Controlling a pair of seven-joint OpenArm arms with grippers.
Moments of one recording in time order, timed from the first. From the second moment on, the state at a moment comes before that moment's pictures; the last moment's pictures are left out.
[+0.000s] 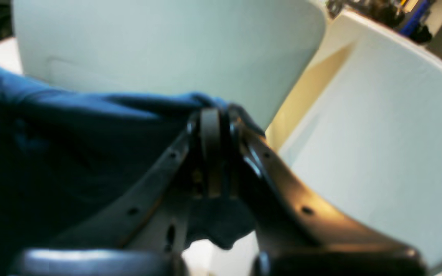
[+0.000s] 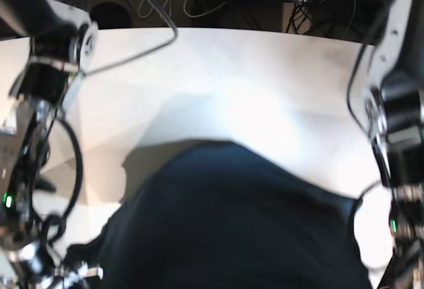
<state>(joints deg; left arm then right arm) -51.2 -15.7 -7.8 61.9 -40.4 0.3 17.1 29.9 8.0 12.2 102.5 -1.2 27.0 -37.5</state>
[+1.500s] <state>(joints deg) 18.9 -15.5 -36.0 89.8 -63.3 0.0 24.0 -37.8 -2.8 14.0 109.2 -4.4 27.0 7.9</state>
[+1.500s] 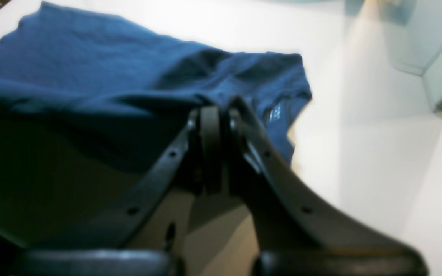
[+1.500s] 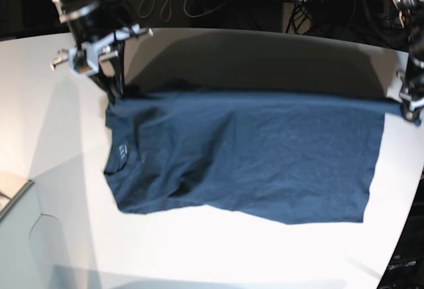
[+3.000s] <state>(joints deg) -38.0 -18.2 -23.6 65.6 -39.2 0.1 24.1 26.8 -1.2 18.8 73.7 -1.9 26.9 3.1</state>
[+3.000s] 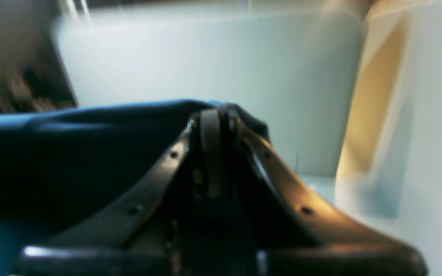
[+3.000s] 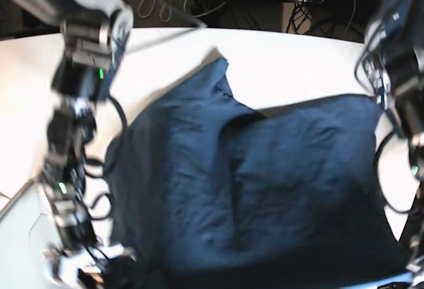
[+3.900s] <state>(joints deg) -26.0 -19.5 -20.8 44.3 -33.2 0.7 19.9 15.2 6.6 19.3 61.3 -7.2 26.4 4.2</state>
